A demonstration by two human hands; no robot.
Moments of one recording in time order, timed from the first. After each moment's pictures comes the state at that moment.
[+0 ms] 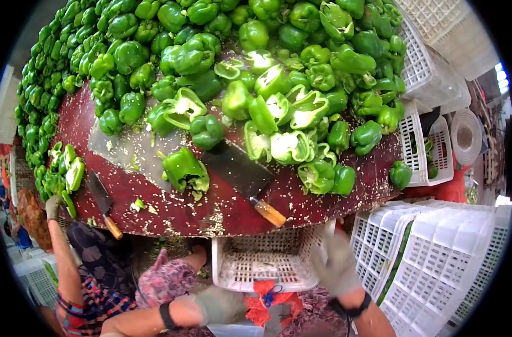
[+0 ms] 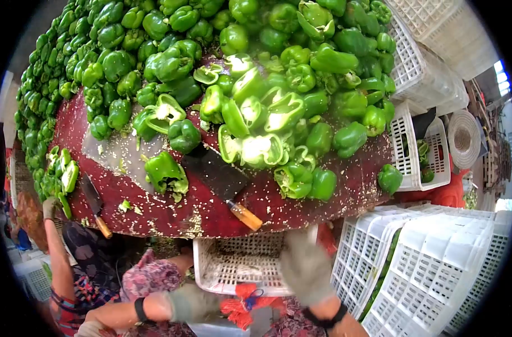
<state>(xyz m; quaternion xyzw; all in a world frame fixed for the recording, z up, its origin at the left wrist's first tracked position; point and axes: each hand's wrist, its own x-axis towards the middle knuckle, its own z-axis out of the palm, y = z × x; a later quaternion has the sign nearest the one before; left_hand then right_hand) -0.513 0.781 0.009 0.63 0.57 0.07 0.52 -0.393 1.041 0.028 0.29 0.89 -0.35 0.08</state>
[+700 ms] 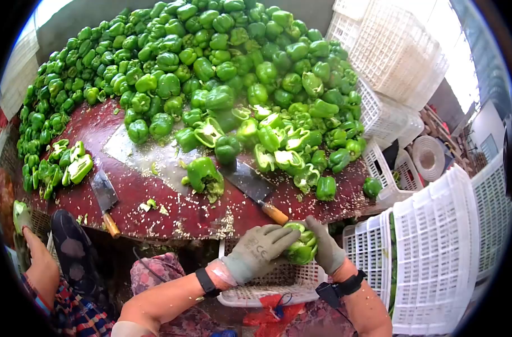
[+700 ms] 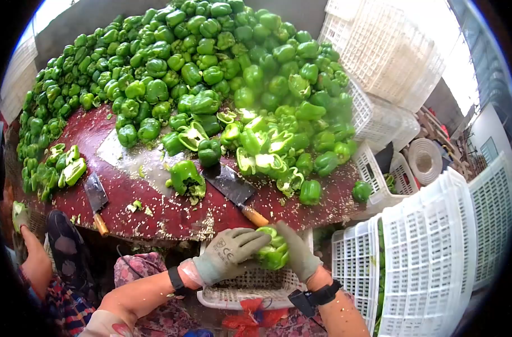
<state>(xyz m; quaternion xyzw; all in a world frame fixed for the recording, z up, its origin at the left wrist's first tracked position) -0.518 0.801 -0.016 0.65 0.65 0.39 0.09 -0.379 0.967 -0.015 0.32 0.47 -0.82 0.00</state>
